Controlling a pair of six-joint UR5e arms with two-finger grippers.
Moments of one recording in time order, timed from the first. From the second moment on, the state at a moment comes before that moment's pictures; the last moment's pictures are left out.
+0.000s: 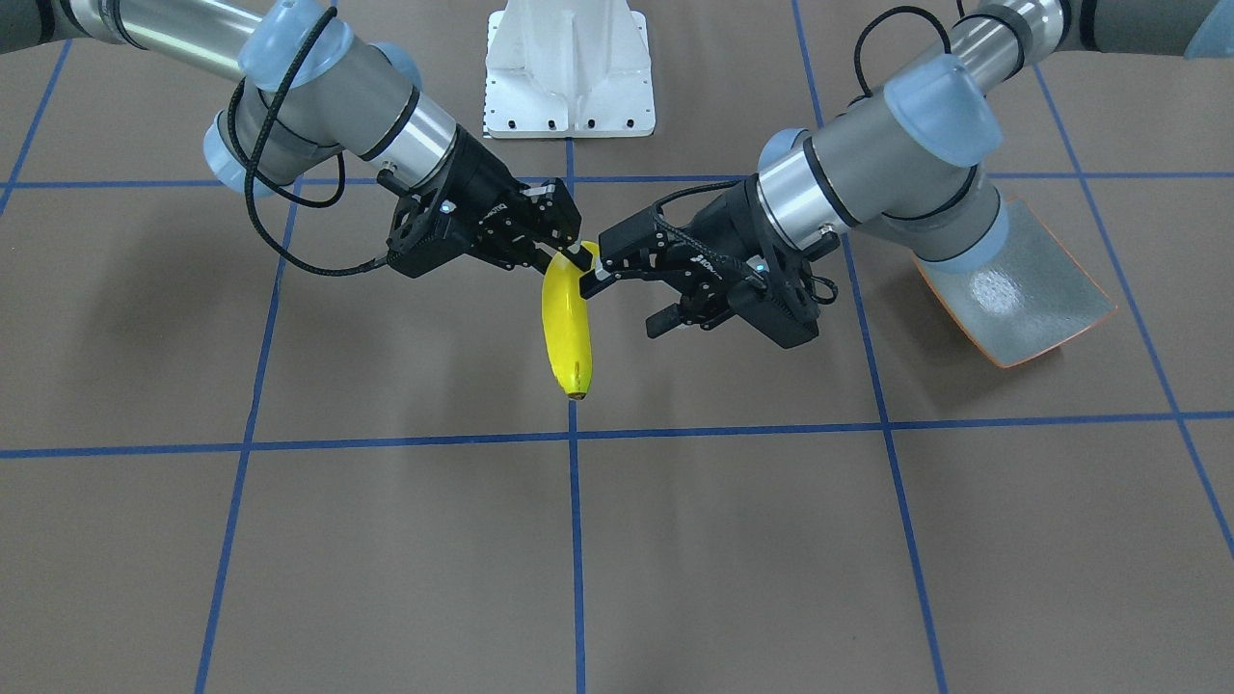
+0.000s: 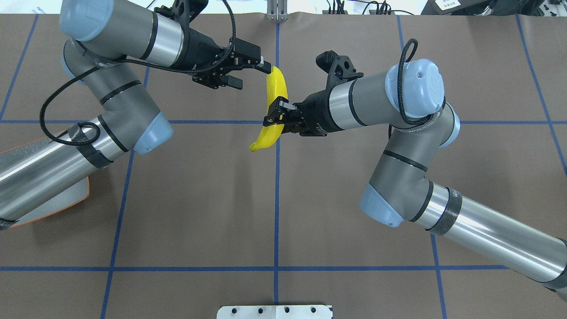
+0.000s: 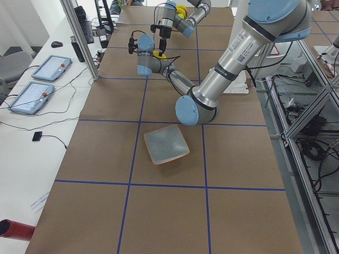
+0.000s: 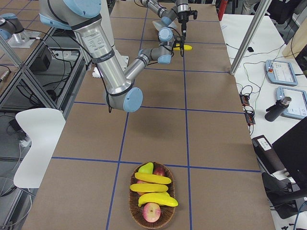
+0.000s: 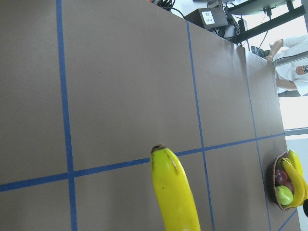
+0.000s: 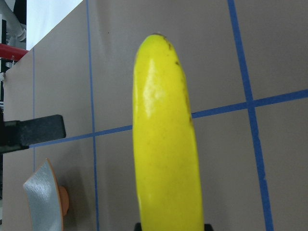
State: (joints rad) left arm -0.81 -2.31 -1.41 -2.66 -2.23 -1.54; right arm 0.63 -0.96 1.65 -0.74 1.98 1.59
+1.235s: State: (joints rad) left arm -0.76 -2.30 -1.39 -2.70 -2.15 -1.60; right arm 0.62 -0.95 1.66 -0.73 1.94 1.59
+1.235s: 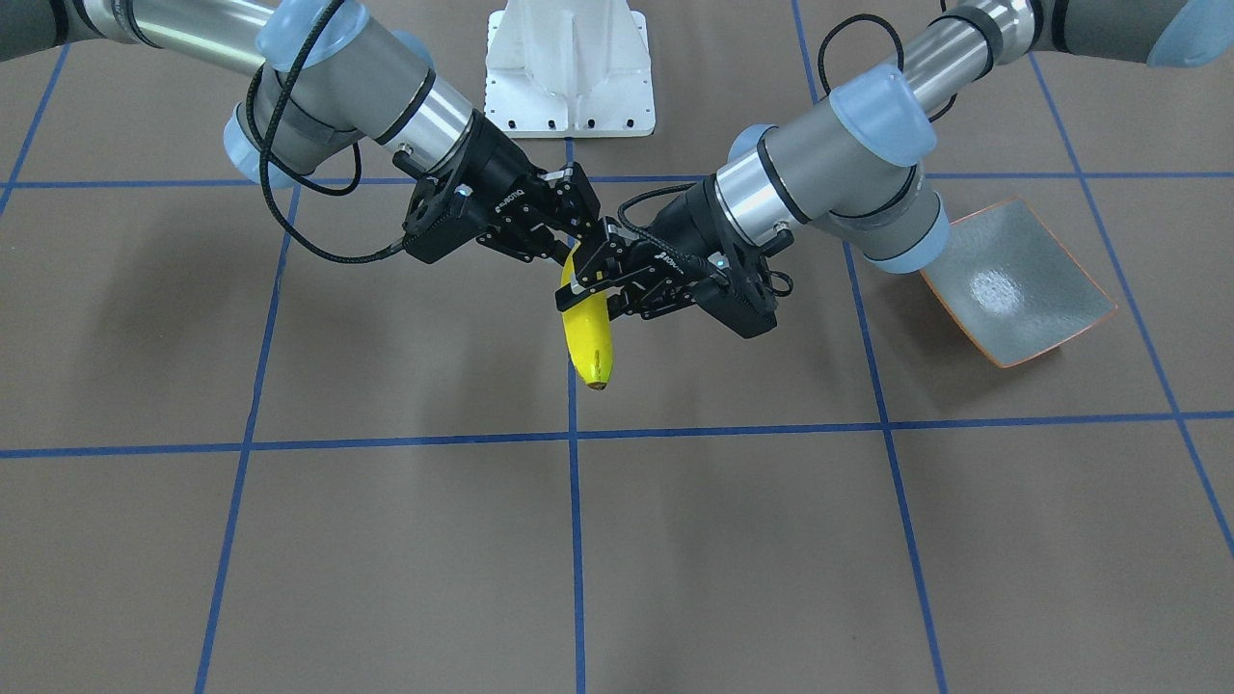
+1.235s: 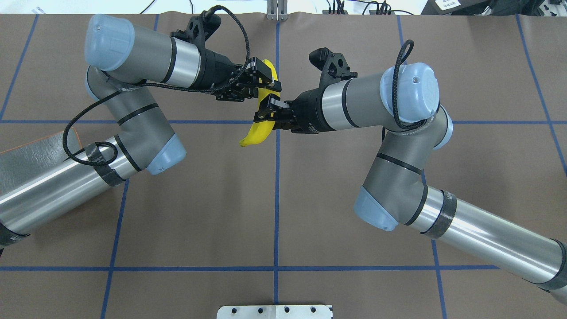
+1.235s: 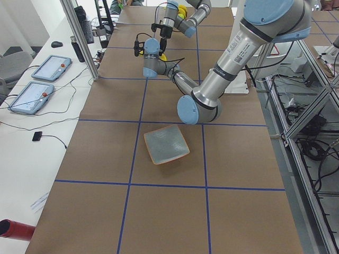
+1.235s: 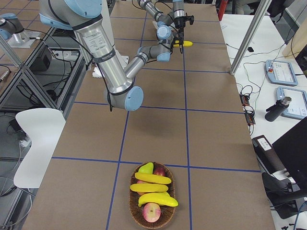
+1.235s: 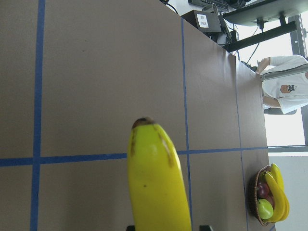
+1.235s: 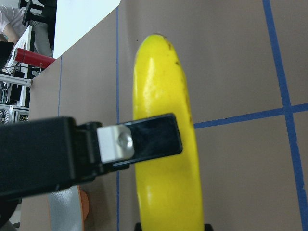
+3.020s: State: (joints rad) left arm -1.10 -1.64 -1.54 -2.57 -2.39 -1.27; right arm 0.78 -1.26 1.77 -0.66 1.91 1.58
